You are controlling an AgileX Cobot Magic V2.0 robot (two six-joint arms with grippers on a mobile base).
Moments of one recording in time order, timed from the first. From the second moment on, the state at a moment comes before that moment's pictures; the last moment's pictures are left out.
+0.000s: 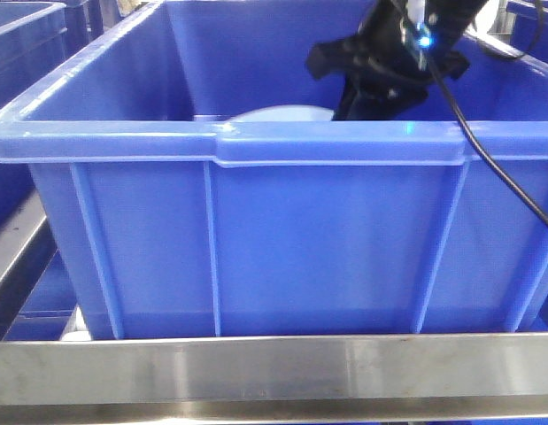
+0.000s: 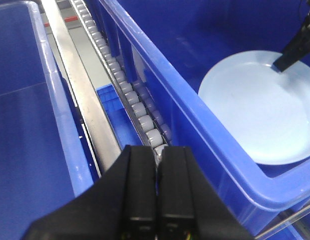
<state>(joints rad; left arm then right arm) -0.64 0.55 -0.48 0.70 0.39 -0.65 0.37 1.76 -1.35 0.28 0.59 -0.26</state>
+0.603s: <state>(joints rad) -0.64 0.55 -0.48 0.72 0.39 -0.65 0.37 1.74 -1.47 0.28 0.70 -0.26</state>
